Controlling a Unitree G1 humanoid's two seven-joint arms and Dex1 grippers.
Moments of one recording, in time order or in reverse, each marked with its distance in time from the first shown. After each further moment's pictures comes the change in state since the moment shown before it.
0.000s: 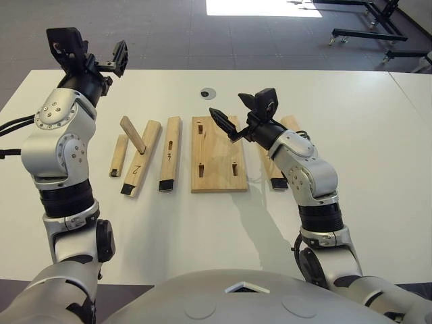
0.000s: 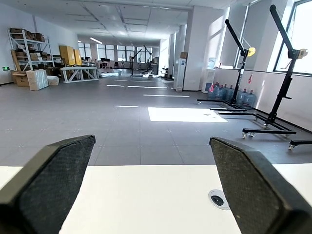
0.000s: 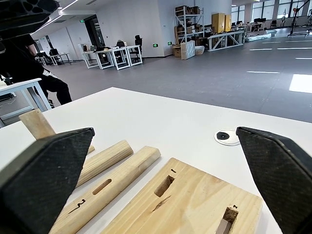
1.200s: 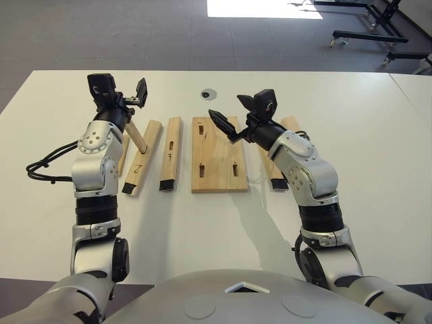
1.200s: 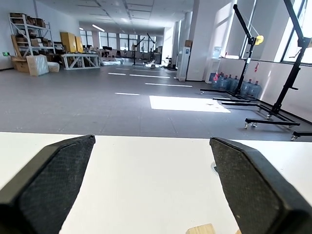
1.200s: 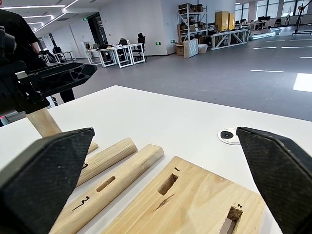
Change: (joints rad) left arm 0.116 -0.130 -0.055 0.181 0.105 -0.247 -0.022; right arm 0.000 -0.004 0.004 -0.002 0.004 0.015 0.007
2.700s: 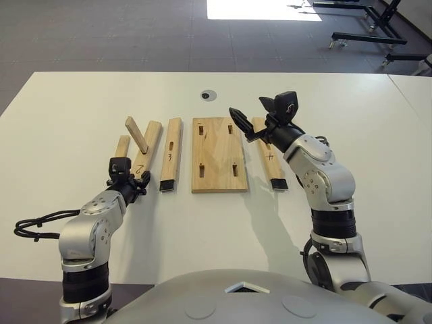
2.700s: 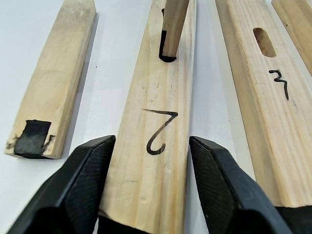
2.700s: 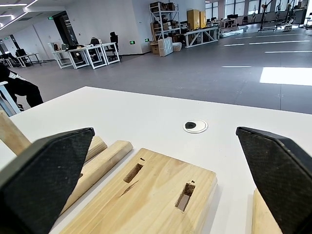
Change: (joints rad) left arm 0.503 -0.026 -0.040 -0.433 -0.033 0.627 0.070; right arm 0.044 -0.045 -0.089 -0.040 0.014 0.038 -0.052
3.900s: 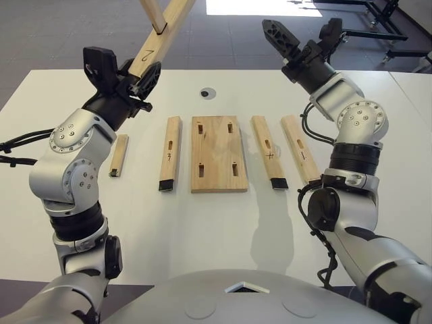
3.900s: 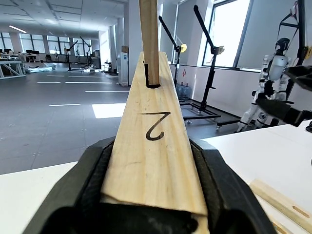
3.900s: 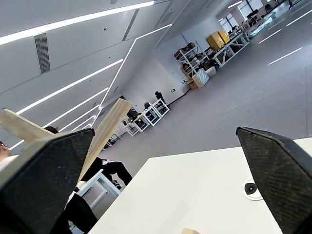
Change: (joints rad) left arm -0.506 0.065 0.072 -0.032 -0.205 -0.237 -0.235; right arm -0.497 -0.003 -0.425 0.493 0.476 0.235 0.027
